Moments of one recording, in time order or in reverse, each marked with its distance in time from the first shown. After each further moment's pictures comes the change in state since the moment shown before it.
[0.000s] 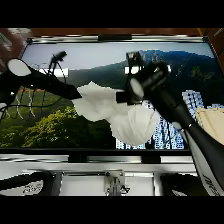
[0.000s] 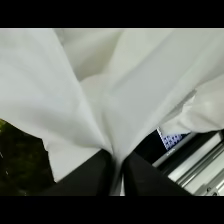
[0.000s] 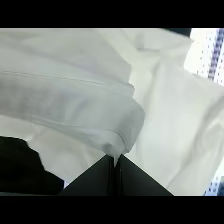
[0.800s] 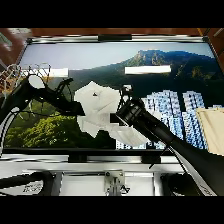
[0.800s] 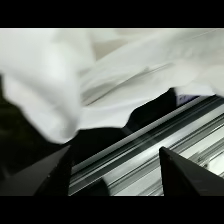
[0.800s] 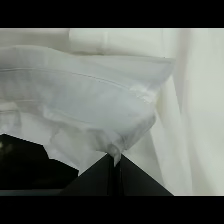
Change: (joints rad) left arm -0.013 -0.021 -0.172 0.056 -0.055 -0.186; right arm 0.130 0.032 -0.297 -0.001 -0.177 0.312
